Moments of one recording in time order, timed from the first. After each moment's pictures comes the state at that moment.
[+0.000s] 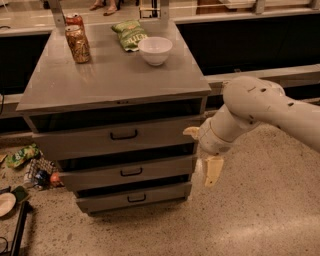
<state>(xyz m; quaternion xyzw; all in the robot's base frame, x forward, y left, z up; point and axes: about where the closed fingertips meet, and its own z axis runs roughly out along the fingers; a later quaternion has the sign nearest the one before) 0.513 -0.104 0.708 -0.77 0.60 0.09 0.18</state>
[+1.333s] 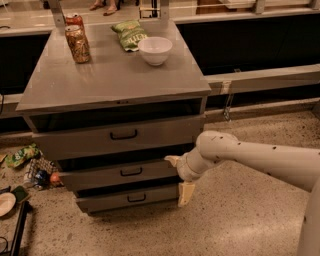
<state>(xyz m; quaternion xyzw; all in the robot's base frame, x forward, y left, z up) 0.554 -0.049 0.517 -0.78 0.57 0.12 0.23</state>
